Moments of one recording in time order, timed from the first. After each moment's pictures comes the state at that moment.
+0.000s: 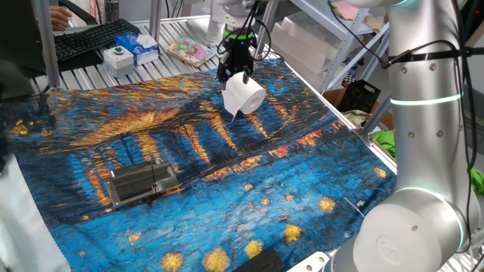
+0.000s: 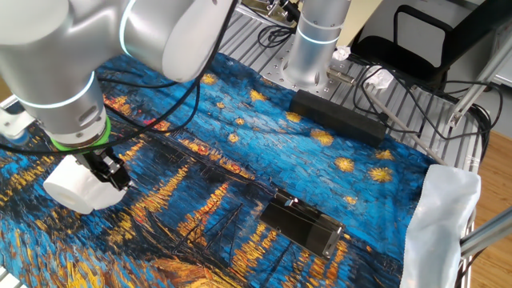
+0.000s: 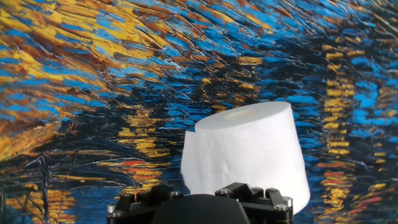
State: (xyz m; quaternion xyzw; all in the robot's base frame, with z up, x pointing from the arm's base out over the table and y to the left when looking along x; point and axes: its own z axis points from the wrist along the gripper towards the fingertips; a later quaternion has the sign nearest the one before) arm 0.683 -0.176 0.103 -0.02 -1.00 0.06 0.05
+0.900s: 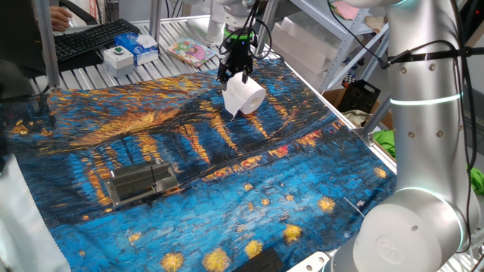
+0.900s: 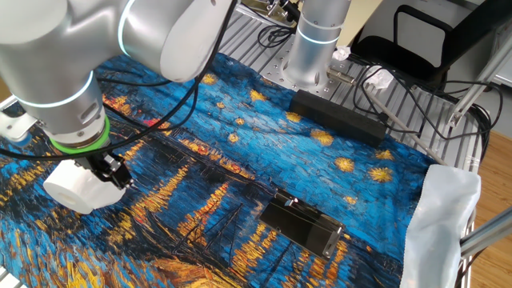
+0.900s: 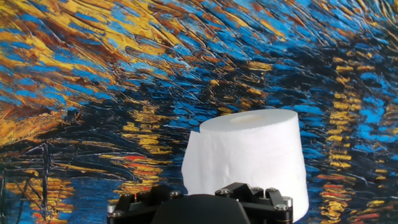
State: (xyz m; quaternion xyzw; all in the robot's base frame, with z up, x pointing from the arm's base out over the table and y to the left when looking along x) arm 0.682 -0.176 0.104 0.03 -1.00 0.05 0.05
